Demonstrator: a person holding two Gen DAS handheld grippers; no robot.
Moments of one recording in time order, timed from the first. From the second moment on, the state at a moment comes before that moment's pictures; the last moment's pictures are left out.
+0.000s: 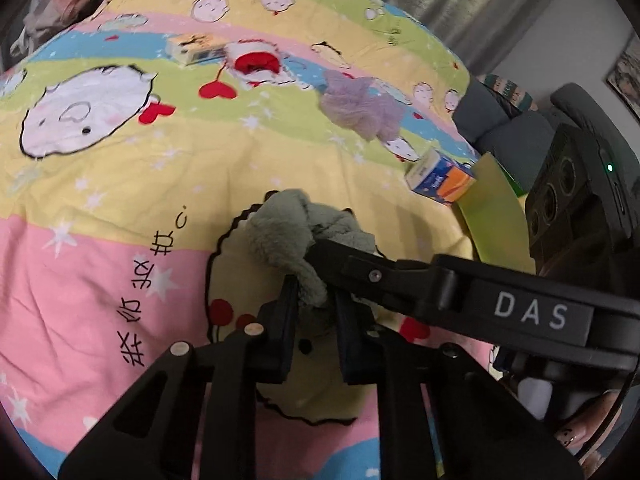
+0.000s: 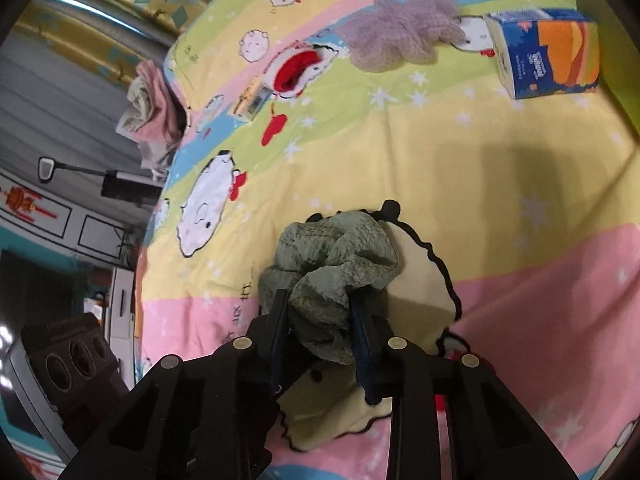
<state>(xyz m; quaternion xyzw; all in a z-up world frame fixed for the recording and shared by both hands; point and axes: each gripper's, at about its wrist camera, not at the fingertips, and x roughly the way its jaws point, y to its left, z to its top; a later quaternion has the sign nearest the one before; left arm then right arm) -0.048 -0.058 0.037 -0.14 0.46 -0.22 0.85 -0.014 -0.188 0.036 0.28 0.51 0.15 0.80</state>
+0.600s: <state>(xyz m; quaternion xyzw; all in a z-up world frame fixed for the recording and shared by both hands) -0.073 -0.189 0.157 -0.05 0.32 -0.40 0.86 -0.084 -0.299 0.156 0.32 0.30 0.09 0.89</state>
